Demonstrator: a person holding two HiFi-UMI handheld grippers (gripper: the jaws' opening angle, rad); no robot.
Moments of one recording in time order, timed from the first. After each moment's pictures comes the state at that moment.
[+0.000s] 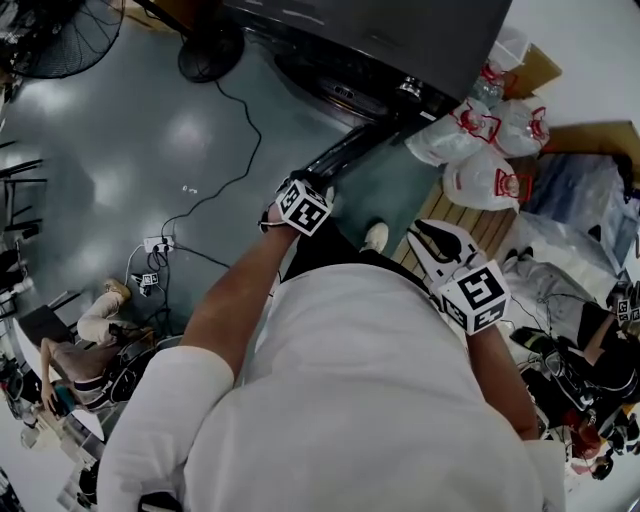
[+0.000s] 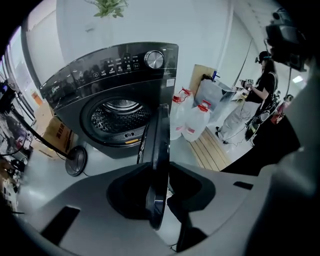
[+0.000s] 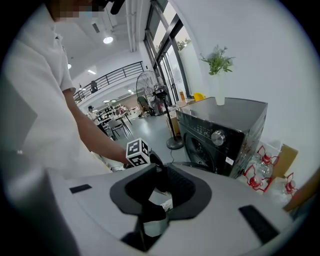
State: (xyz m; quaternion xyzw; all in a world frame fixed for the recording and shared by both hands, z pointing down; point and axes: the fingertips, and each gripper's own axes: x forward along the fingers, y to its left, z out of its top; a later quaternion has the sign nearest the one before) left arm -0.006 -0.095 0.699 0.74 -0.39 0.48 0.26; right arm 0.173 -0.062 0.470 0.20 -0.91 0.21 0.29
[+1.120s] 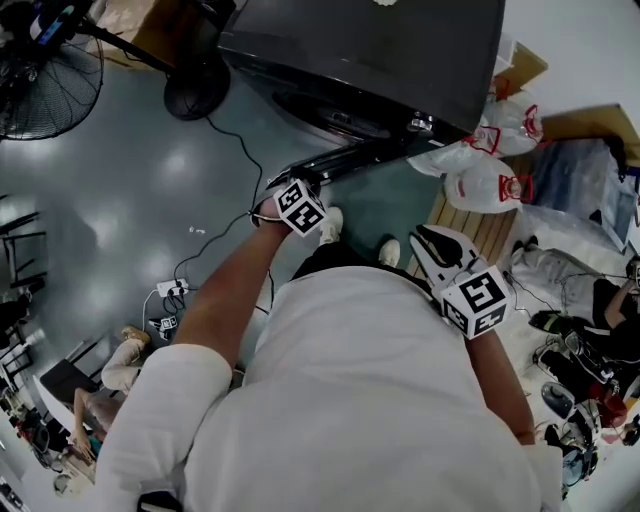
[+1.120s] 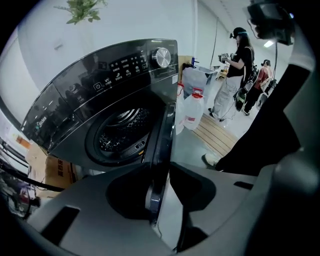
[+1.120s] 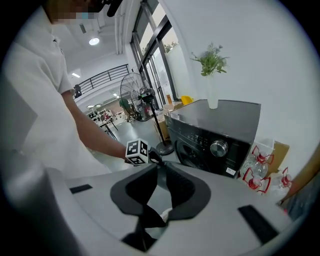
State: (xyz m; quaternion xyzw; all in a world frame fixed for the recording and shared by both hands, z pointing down) left arm -0.082 -0.189 0.697 0.78 -0.29 0.54 0.13; right arm 0.101 -0.118 0.464 0.29 -0.89 0.23 0.28
